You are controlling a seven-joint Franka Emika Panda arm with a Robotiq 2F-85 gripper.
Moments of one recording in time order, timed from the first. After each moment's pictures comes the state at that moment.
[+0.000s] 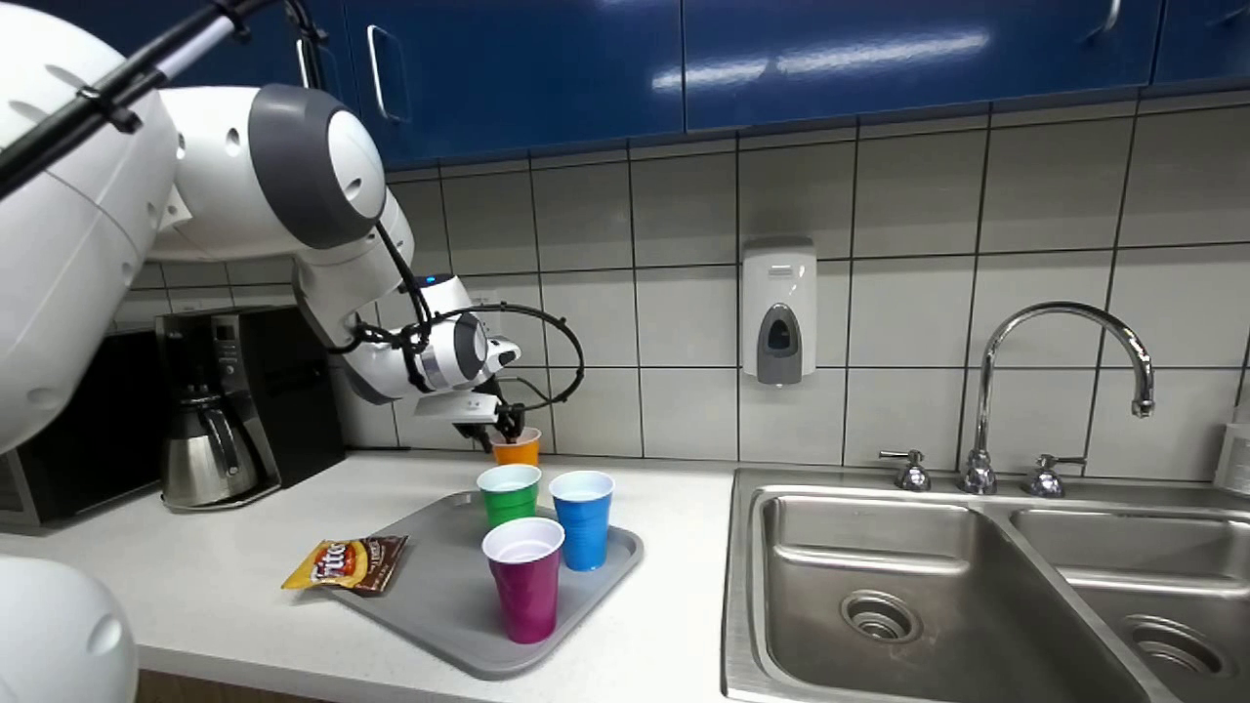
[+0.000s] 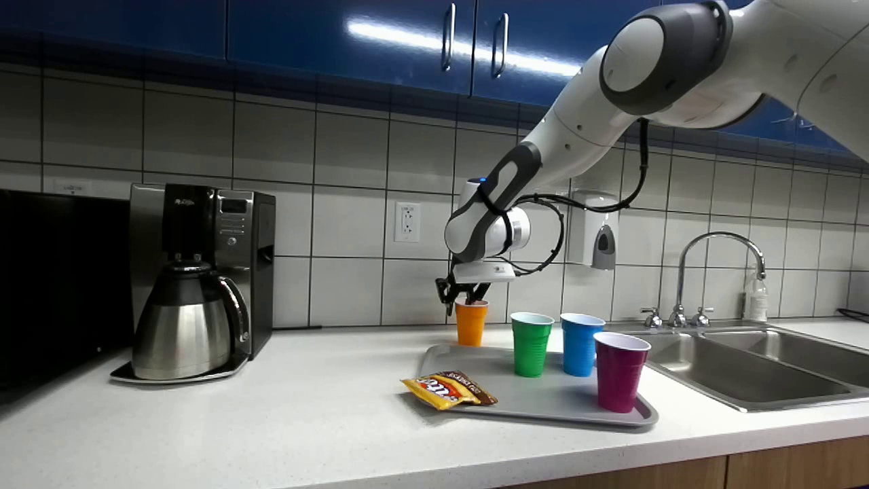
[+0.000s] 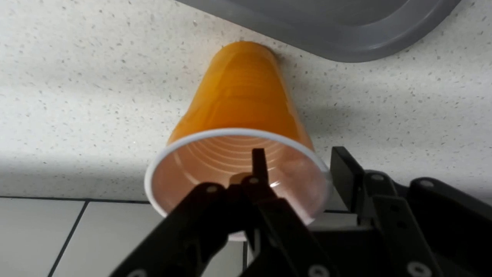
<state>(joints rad) 0.23 0.74 -0.05 -1.55 -0.18 2.70 0.24</state>
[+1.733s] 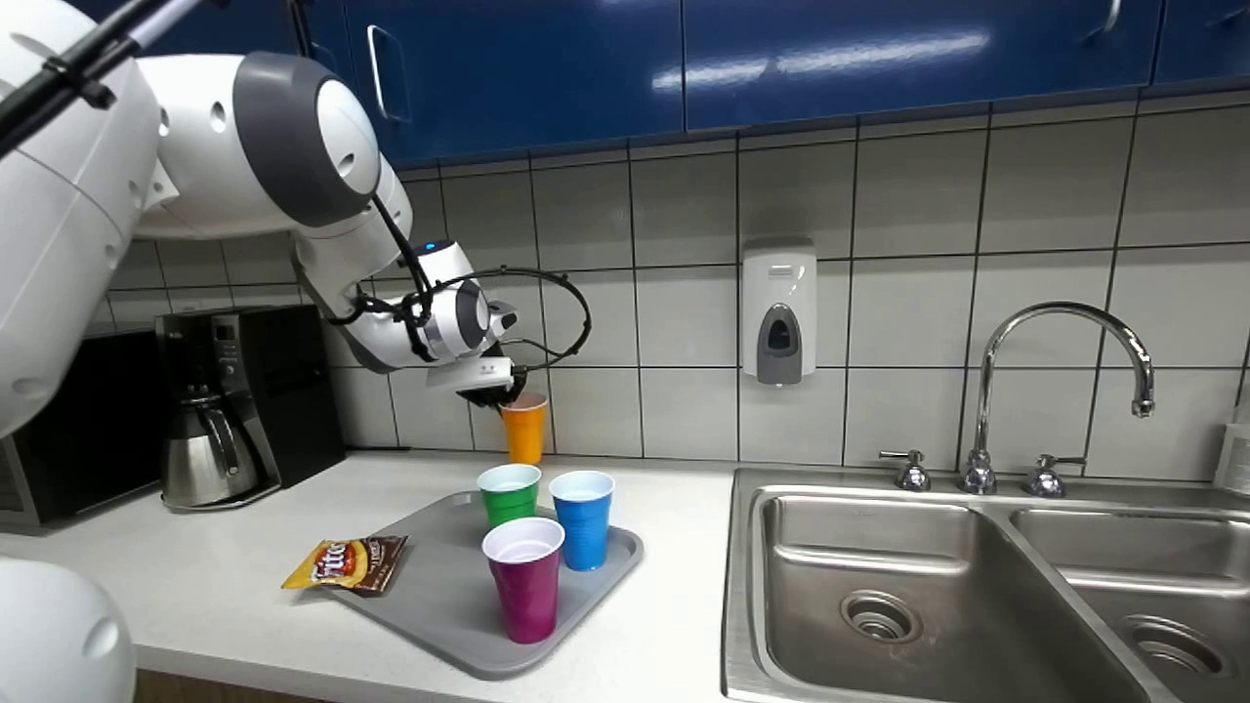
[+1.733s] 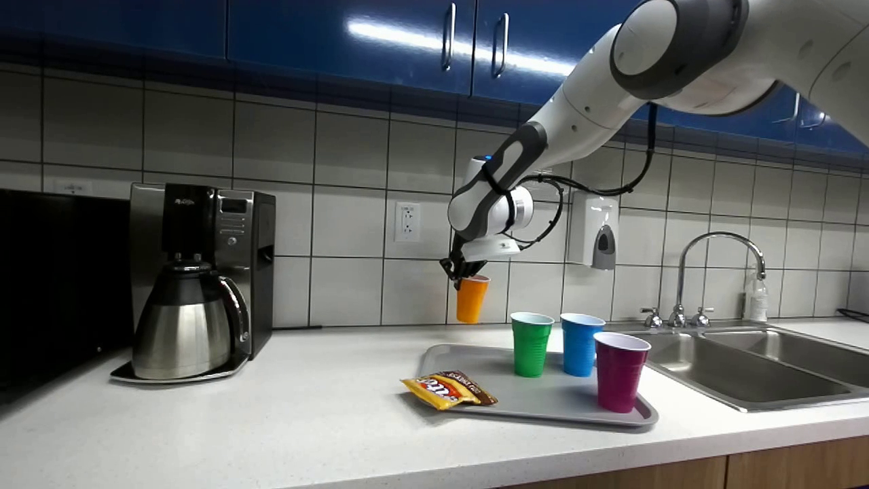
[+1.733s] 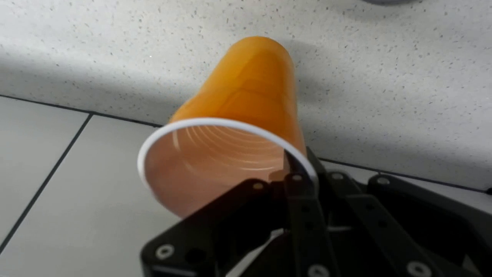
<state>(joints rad) 0.22 0.68 -0.05 -1.52 -0.18 2.70 0.06</state>
